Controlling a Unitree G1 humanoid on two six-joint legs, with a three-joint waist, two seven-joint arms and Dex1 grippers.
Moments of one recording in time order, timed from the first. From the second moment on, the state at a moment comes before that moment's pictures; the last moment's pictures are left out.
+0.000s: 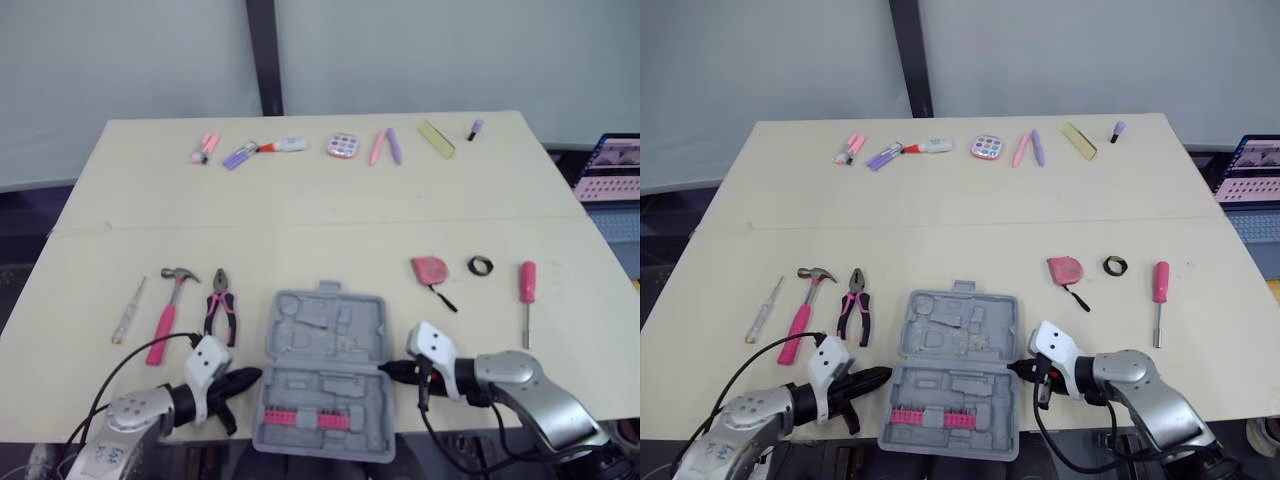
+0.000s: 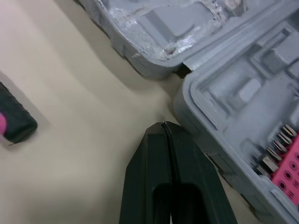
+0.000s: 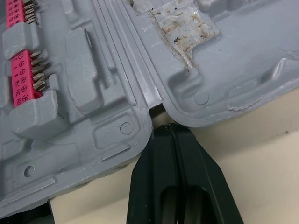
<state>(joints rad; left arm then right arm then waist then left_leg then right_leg) 0.27 0.54 0.03 -0.33 -0.27 0.46 -0.69 -0.01 -0.70 0.22 -0.28 0.23 0.48 0.94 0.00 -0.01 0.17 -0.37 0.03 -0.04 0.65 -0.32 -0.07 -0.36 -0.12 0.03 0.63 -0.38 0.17</state>
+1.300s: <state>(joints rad) 0.21 0.58 -0.02 -0.37 -0.33 0.60 -0.73 0.01 -0.71 0.22 -0.28 0.23 0.48 0.94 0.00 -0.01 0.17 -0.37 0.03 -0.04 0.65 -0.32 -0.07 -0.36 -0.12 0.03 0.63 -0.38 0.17</state>
